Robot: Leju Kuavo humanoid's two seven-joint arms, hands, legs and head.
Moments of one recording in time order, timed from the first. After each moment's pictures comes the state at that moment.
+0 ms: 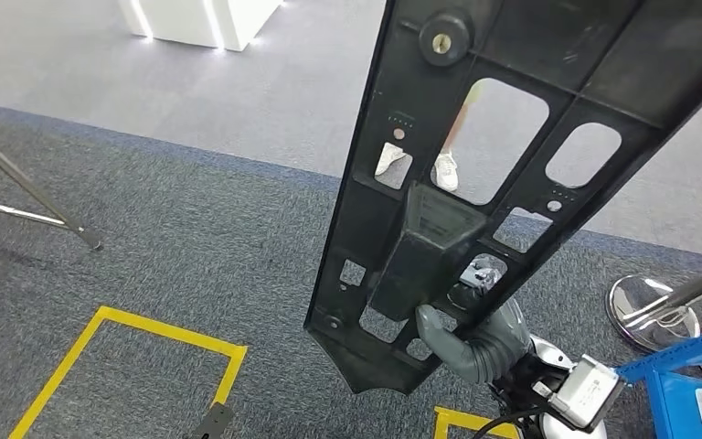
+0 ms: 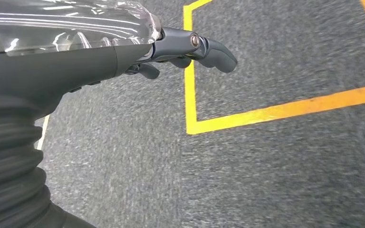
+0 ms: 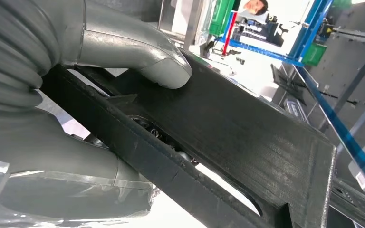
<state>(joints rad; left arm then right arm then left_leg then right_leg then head) -0.09 -0.20 0.84 -0.19 -1.43 0.29 -0.02 -0.15 0.03 0.36 -1.79 -0.02 0.35 -0.48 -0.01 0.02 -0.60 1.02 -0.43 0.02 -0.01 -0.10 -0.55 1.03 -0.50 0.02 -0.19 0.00</state>
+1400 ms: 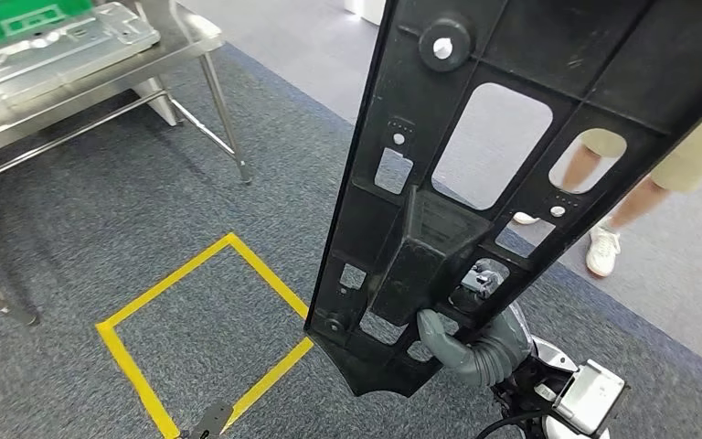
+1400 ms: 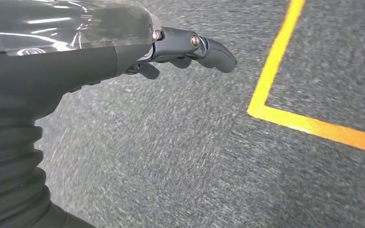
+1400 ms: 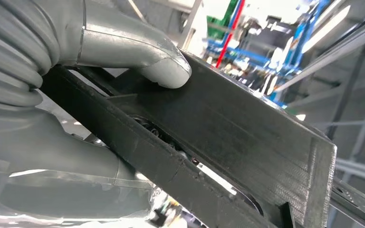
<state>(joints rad) -0.10 -0.21 0.85 -0.19 -1.43 0.29 -0.02 -0.15 0.02 0.36 -1.79 -0.03 0.37 -0.49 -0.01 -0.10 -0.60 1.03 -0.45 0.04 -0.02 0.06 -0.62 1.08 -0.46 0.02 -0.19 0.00</state>
